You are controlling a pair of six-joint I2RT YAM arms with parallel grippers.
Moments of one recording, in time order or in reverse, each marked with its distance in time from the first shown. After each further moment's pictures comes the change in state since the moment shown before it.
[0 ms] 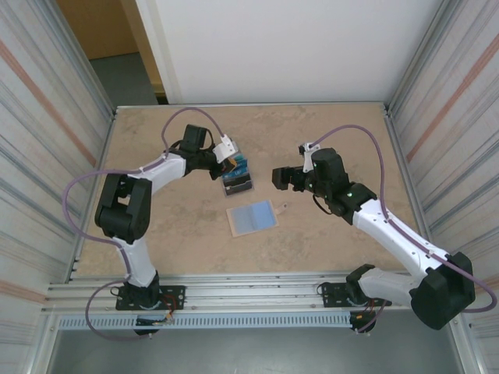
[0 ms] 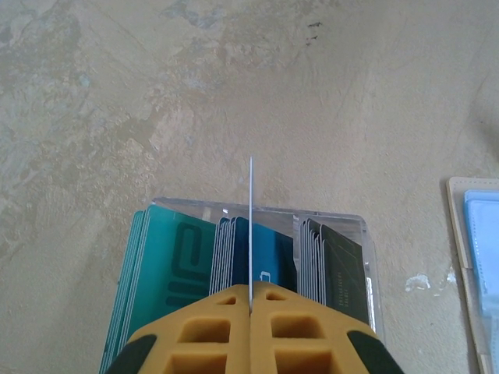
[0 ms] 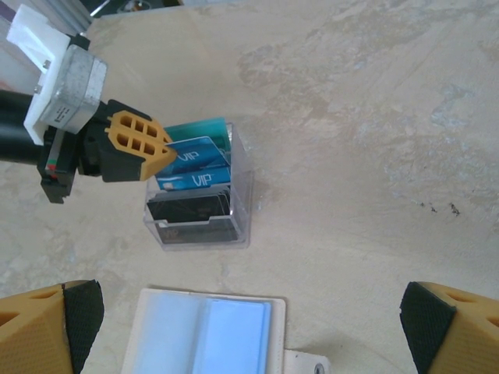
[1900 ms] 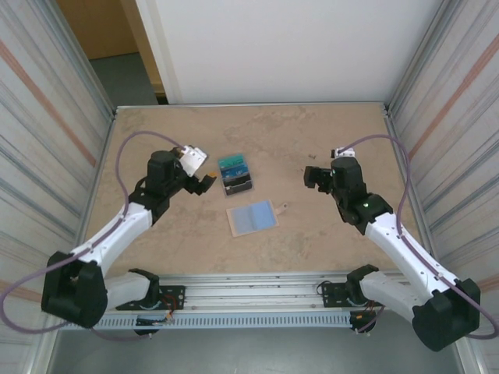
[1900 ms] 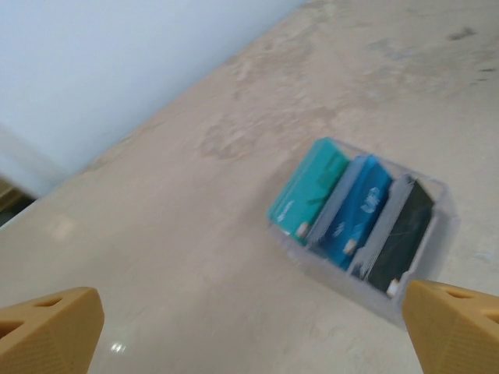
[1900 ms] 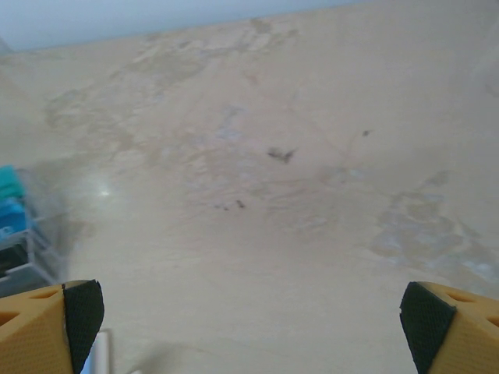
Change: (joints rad) left arm 0.000 -0.721 -0.541 0.223 -0.519 -0.294; right arm -0.143 -0.155 -0.125 -0.066 0.329 -0.034
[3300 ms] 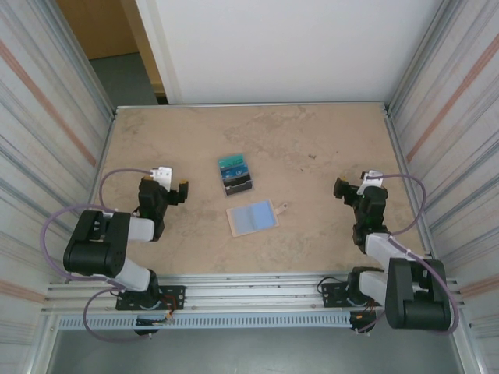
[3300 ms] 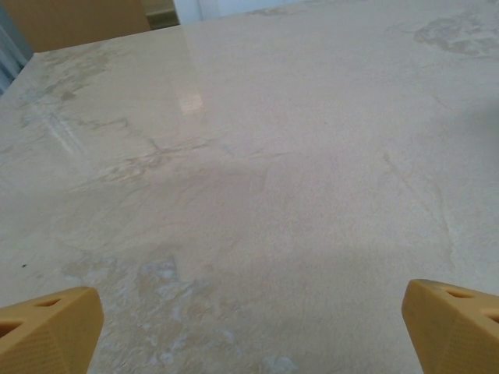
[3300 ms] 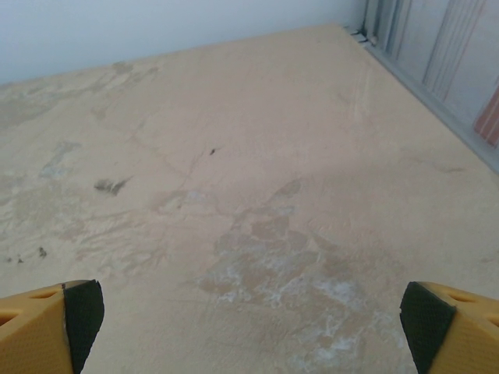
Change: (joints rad) left arm 0.249 0.368 -0.377 0.797 -0.137 -0.262; right arm -0.460 0.156 -0.532 0.932 -0.220 -0.204
